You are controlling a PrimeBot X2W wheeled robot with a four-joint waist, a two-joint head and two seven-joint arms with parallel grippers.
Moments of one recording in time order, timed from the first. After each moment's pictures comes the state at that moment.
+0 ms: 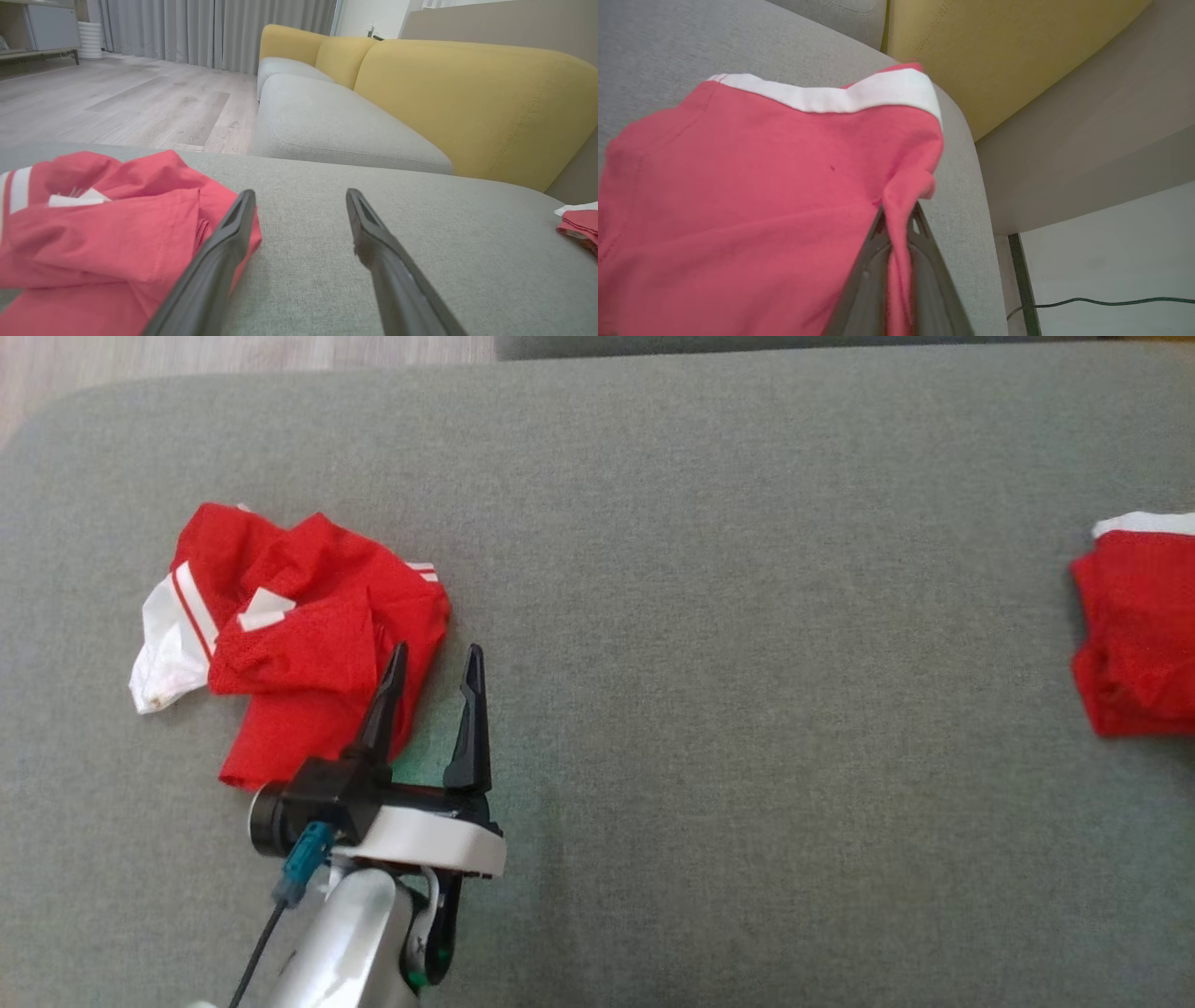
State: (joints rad) left arm -0.26 0.04 -0.36 0.32 -0.34 0.04 -0.25; right arm -0.45 -0.69 0.07 0.73 0.13 0.13 0.12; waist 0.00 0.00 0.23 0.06
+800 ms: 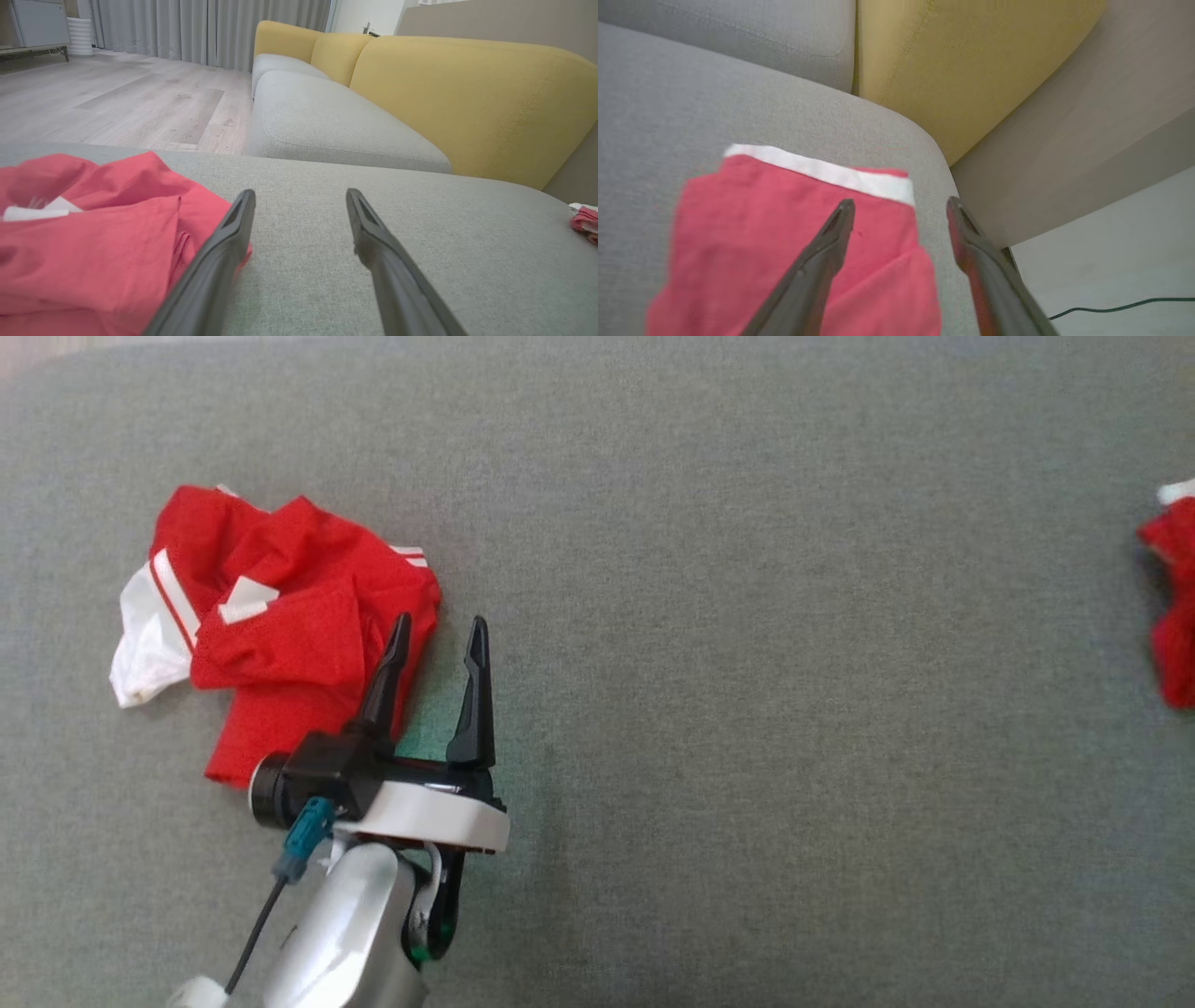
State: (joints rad) left arm -0.31 0.04 -0.37 0.32 -0.34 0.04 -0.25; right arm -0.52 -0.64 -0.12 0.74 0.01 0.13 0.08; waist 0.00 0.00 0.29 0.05
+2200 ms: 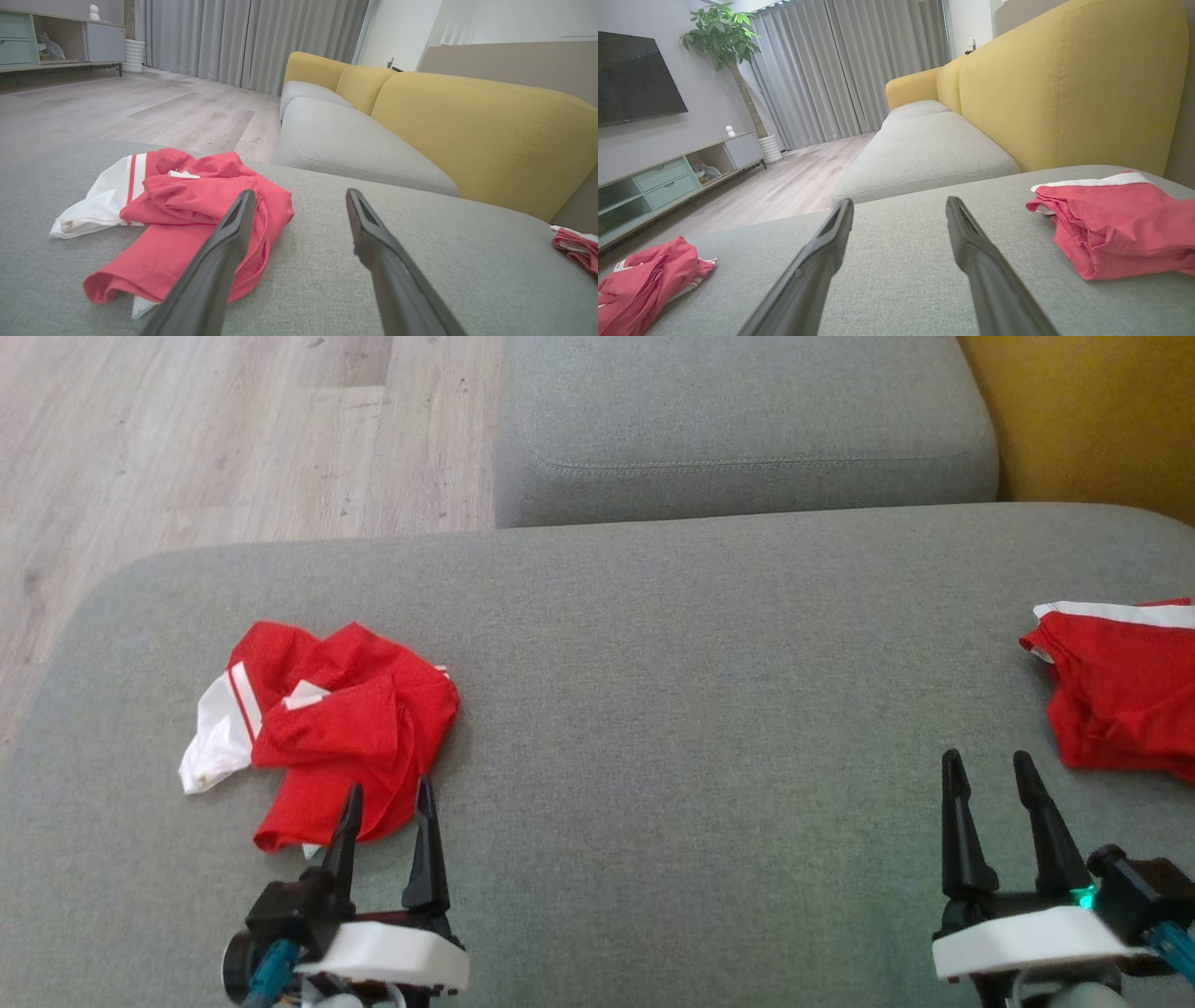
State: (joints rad) left arm -0.04 0.05 -0.27 0.33 -0.38 0.05 -0.25; right arm 0.10 -0.04 0.00 0.14 0.25 0.13 -0.23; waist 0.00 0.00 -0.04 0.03
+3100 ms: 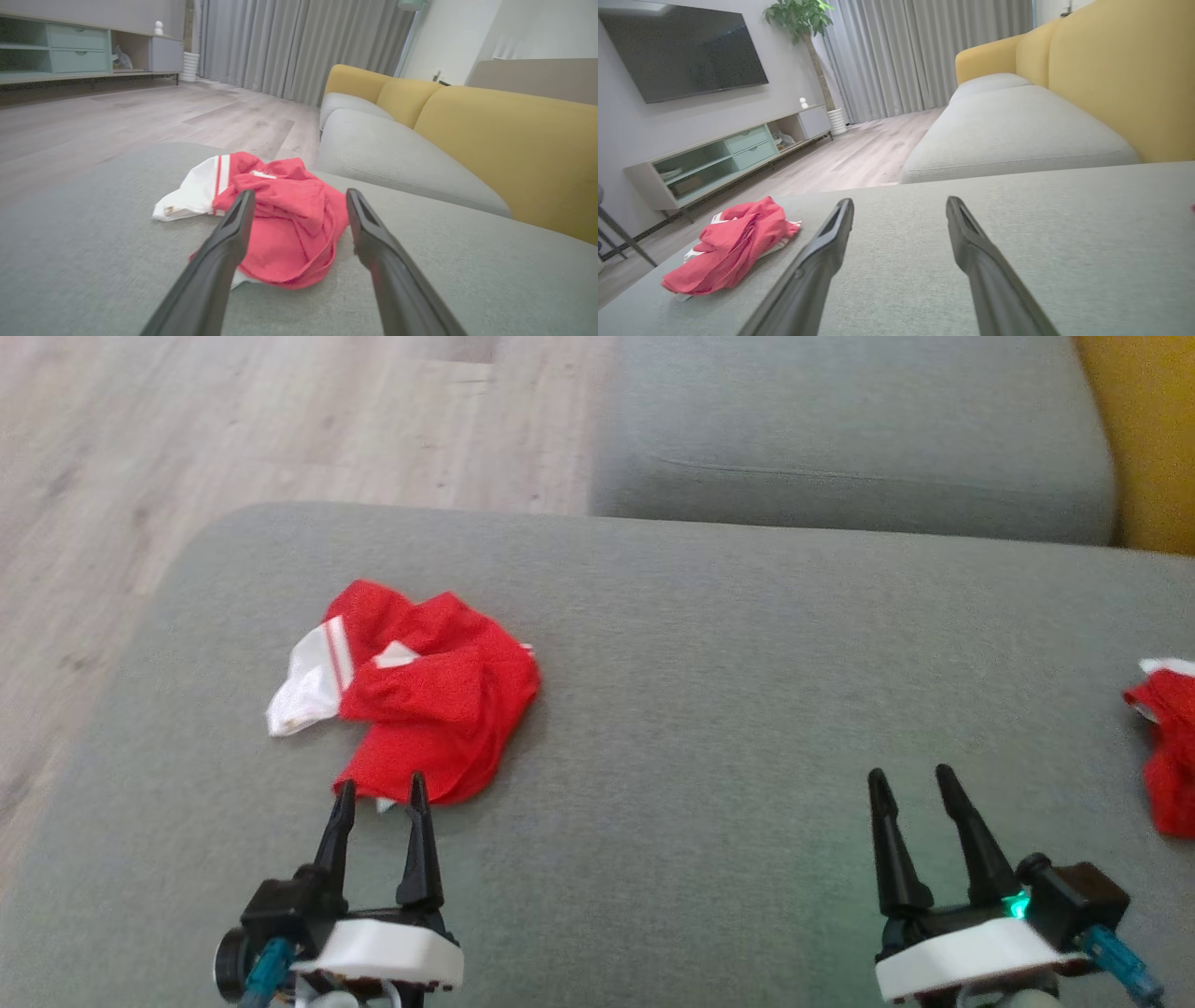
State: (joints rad) left arm -0.04 0.05 -0.25 0.32 -0.36 0.06 -0.25; right arm 0.09 -0.04 0.10 0.18 0.26 0.13 -0.25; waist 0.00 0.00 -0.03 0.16
